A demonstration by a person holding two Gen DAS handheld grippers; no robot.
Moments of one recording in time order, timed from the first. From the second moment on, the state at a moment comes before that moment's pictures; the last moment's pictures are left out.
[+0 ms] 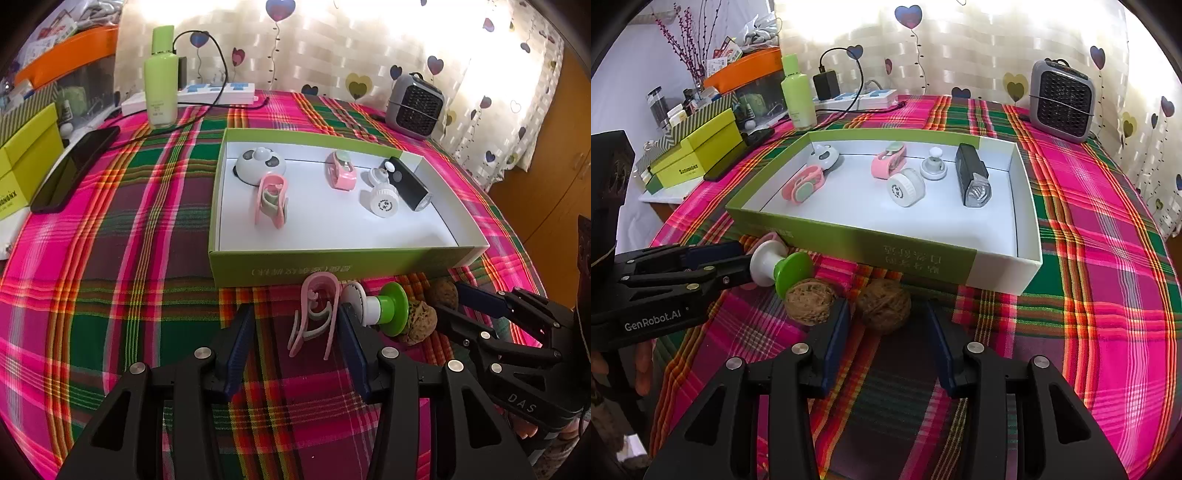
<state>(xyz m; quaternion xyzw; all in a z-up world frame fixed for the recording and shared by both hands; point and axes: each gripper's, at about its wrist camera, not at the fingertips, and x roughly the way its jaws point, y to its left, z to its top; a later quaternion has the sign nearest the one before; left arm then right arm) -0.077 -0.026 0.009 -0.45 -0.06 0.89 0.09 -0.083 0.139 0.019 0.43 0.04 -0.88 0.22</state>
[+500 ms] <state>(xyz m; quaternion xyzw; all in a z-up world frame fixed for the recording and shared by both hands) -0.082 -0.023 0.009 -0.45 -0.04 0.89 0.08 -0.087 0.136 0.019 0.43 0.06 -0.88 0.22</state>
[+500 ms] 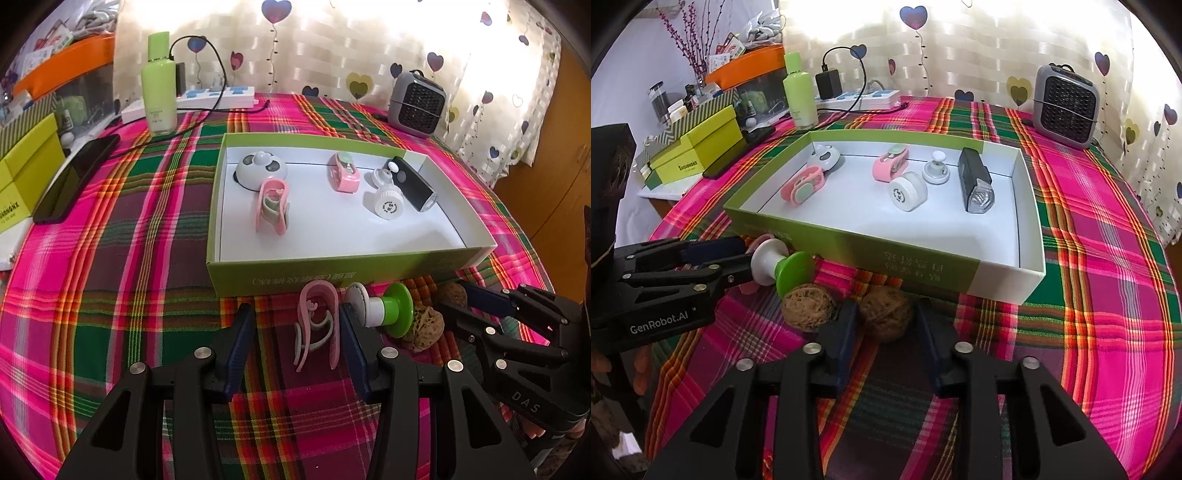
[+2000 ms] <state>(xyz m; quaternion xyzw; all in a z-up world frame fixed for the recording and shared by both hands) -0.071 -0.028 0.021 -0.43 -0.04 0.90 0.06 -0.083 0.139 0.026 0.42 0.05 -0.88 0.22</state>
